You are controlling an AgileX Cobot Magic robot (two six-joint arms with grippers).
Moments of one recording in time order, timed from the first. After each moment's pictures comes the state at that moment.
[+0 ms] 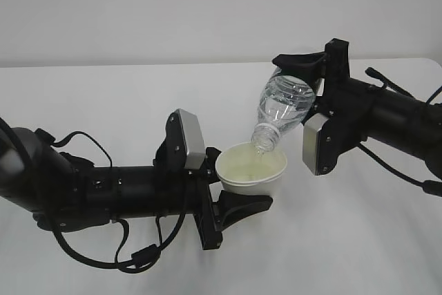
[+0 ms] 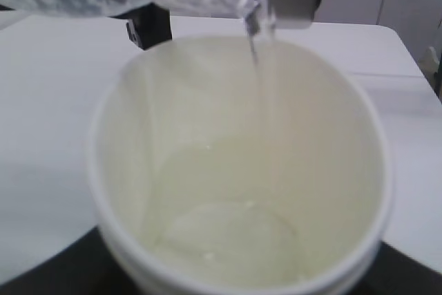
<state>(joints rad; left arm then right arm) -0.57 2.15 -0.83 0.85 -1.14 -0.24 0.16 1.90 -0.75 -0.70 -1.08 -1.39</state>
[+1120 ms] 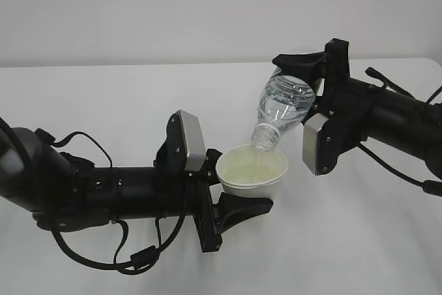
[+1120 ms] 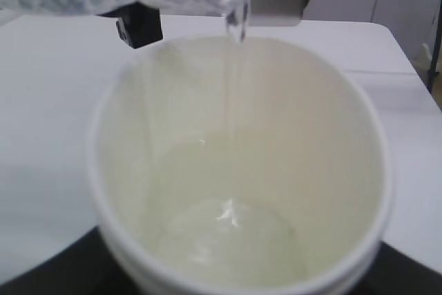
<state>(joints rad) -0.57 2.15 -0.83 0.86 -1.14 -0.24 0.16 1.90 -0.75 -0.70 -1.08 -1.40</state>
